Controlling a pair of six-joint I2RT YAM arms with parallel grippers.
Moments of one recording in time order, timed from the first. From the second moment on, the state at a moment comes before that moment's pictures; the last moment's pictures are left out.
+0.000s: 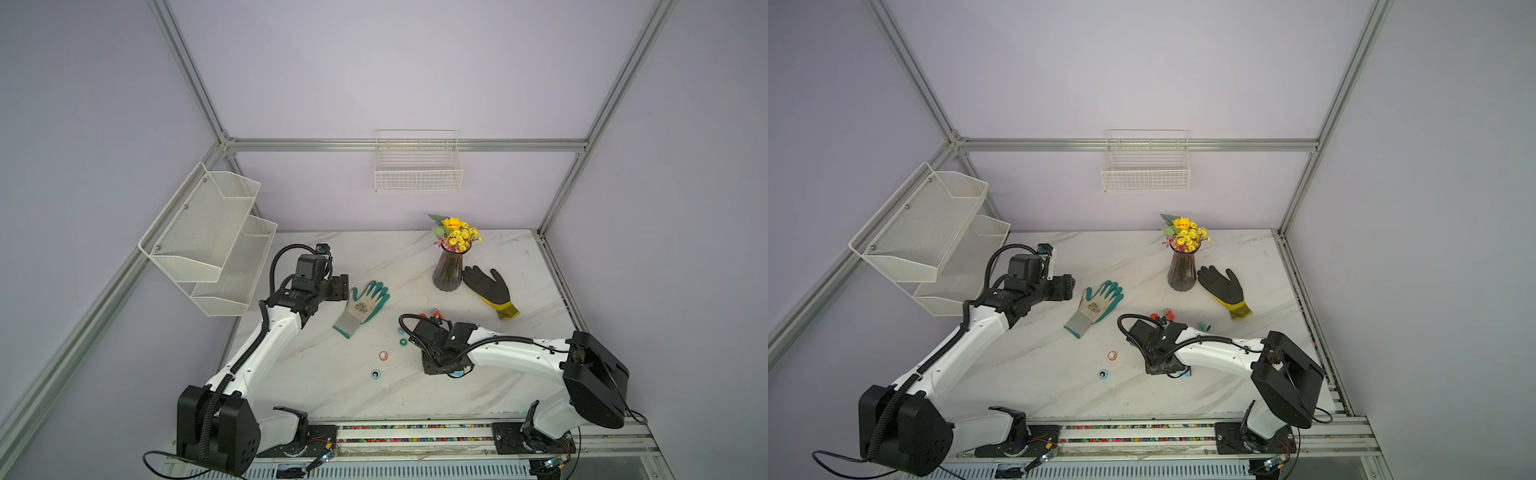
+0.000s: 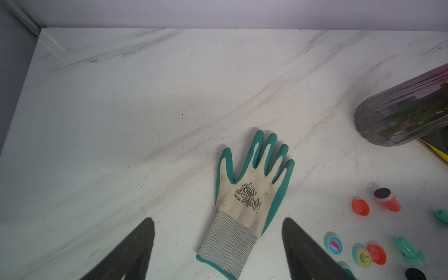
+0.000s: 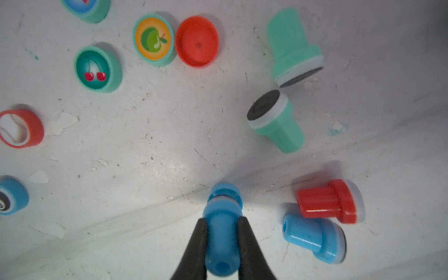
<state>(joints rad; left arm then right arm) -0.21 1.27 1.03 -0.48 -0.06 -0.16 0.99 1.57 0.97 -0.77 0.16 0.91</state>
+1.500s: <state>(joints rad) -0.21 1.28 1.03 -0.49 -0.05 -0.16 0.99 1.67 0.96 -0.60 0.12 0.81</state>
